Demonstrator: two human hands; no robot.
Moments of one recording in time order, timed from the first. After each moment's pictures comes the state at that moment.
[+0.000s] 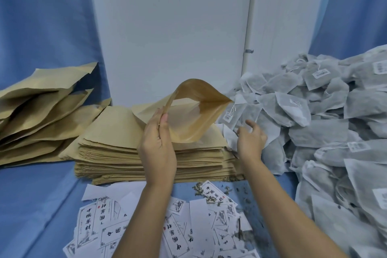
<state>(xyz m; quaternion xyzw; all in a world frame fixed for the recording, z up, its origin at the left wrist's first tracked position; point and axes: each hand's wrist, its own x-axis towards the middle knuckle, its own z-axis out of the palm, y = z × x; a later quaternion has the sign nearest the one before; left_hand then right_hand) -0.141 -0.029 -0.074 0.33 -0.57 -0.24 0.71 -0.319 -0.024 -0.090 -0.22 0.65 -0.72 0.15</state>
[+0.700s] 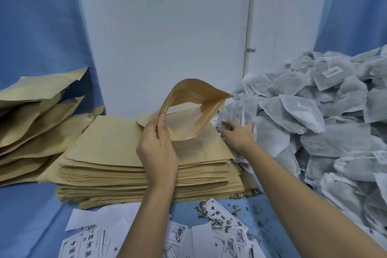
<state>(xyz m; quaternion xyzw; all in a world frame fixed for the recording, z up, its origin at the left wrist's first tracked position) -0.165 -0.082 -0.077 0.34 -0.54 -0.23 0.74 -0.368 -0.101 -0.095 -0.42 0.80 -0.41 0.14</state>
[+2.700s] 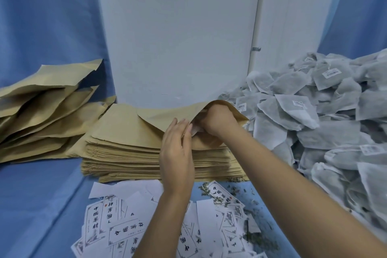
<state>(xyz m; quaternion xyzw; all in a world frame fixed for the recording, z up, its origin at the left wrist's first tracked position) -0.155 -0.031 -0.097 0.32 -0.64 -0.22 0.67 -0.261 -0.059 -0.016 -0.55 0.79 -0.25 0.08</state>
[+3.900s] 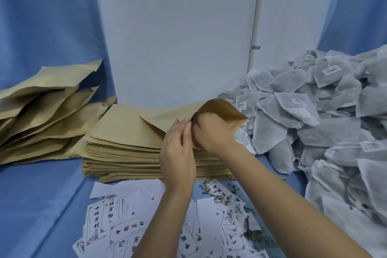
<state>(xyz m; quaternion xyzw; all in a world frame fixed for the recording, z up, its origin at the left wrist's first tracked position) -0.159 -0.032 -0.098 0.34 -0.61 -0.22 0.68 -0.253 -0.048 -0.049 -0.68 0.67 -0.29 -0.09</state>
